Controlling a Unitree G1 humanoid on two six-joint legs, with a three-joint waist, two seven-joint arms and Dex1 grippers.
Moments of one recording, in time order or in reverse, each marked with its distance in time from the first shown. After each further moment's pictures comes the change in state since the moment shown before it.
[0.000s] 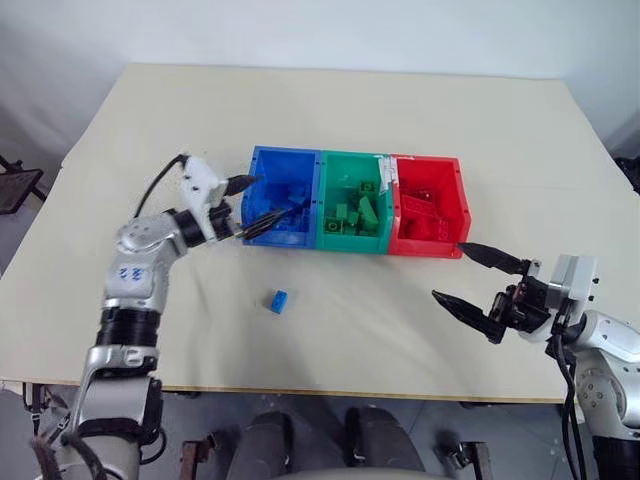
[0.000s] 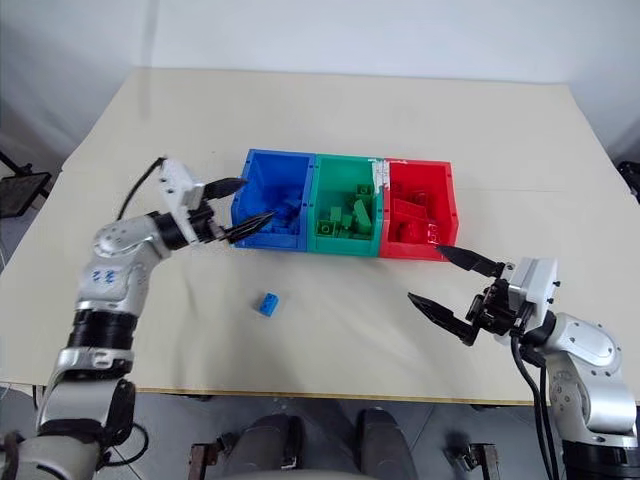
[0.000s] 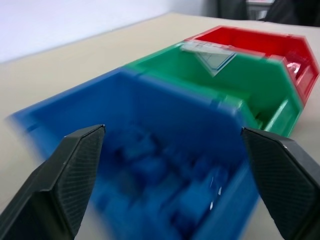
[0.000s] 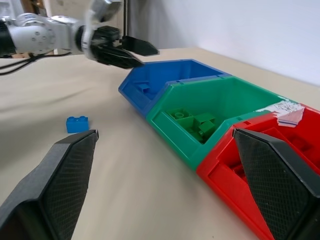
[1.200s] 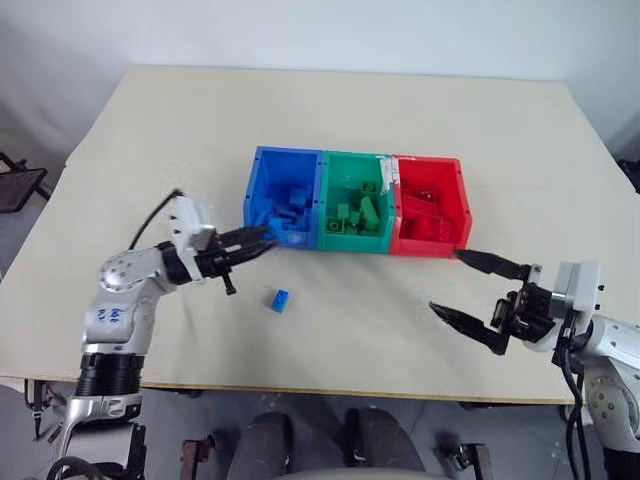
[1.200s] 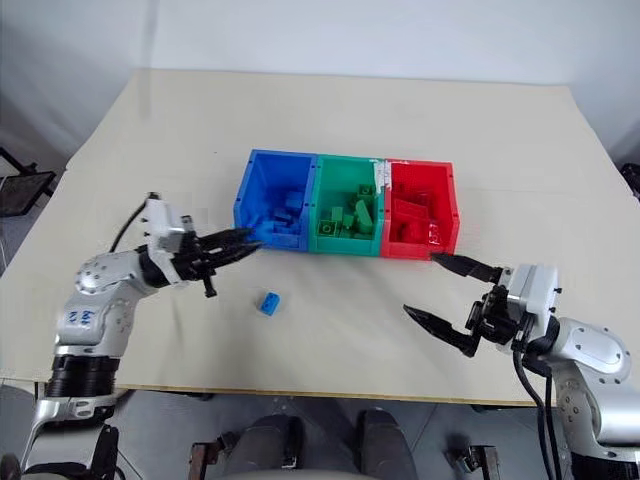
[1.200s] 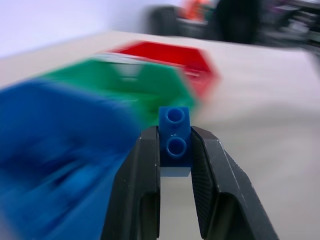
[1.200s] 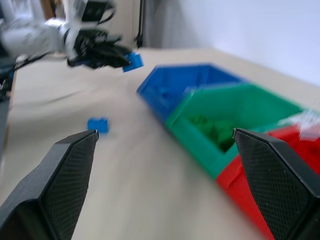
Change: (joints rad) left arm 0.174 -0.051 0.052 -0.241 -0.128 0.113 -0.027; right arm 0.040 0.003 -0.019 -0.142 0.016 0.062 -0.046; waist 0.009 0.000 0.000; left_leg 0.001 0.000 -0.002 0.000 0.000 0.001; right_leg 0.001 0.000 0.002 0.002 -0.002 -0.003
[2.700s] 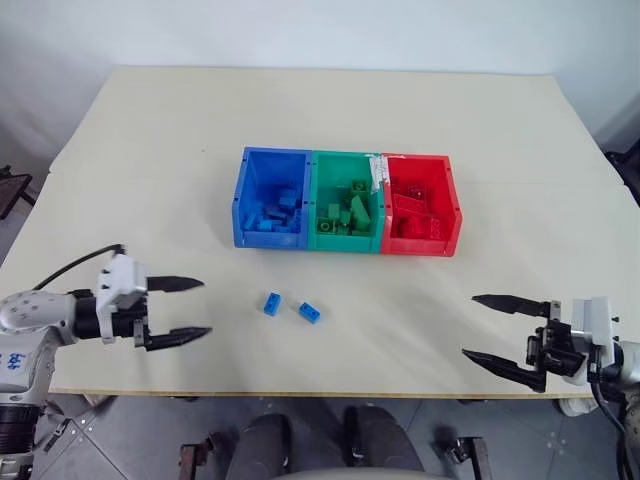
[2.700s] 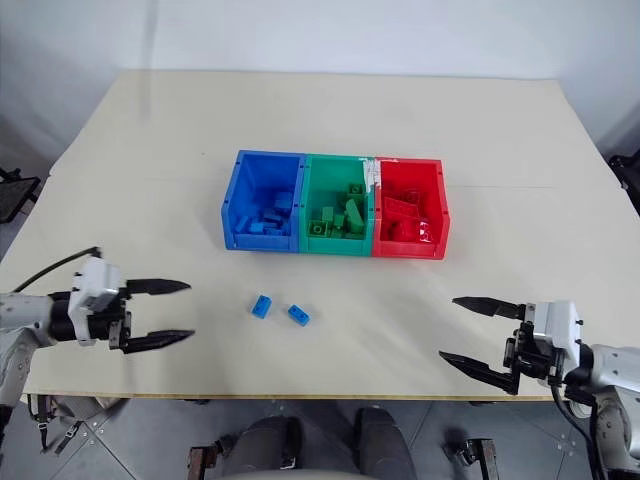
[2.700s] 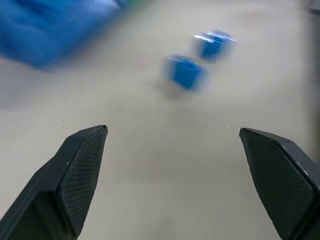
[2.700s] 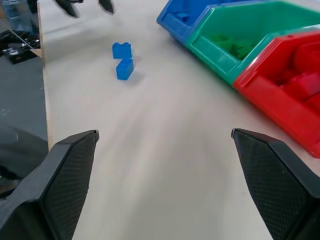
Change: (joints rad) left arm 0.225 0.391 -0.068 -0.063 -0.022 0.032 -0.359; right arm 0.137 -0.114 -0.095 0.199 -0.053 -0.099 0.296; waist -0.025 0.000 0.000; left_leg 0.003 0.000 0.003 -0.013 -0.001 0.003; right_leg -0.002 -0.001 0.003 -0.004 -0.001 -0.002
